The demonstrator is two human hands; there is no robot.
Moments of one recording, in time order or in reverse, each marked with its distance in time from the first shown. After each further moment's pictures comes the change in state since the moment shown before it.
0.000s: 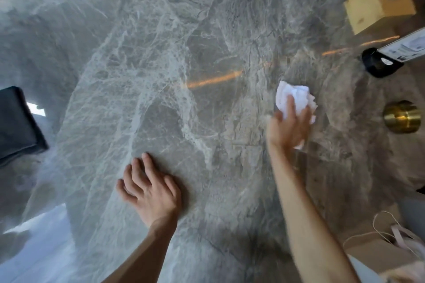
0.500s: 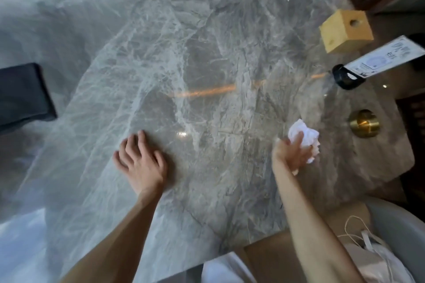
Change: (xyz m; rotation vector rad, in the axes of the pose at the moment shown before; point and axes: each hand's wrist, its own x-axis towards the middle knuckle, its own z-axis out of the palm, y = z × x) left_hand -0.004 -0.005 -0.005 -0.124 0.061 0.011; right_hand -0.016 0.098 -0.041 -0.063 -0.064 0.239
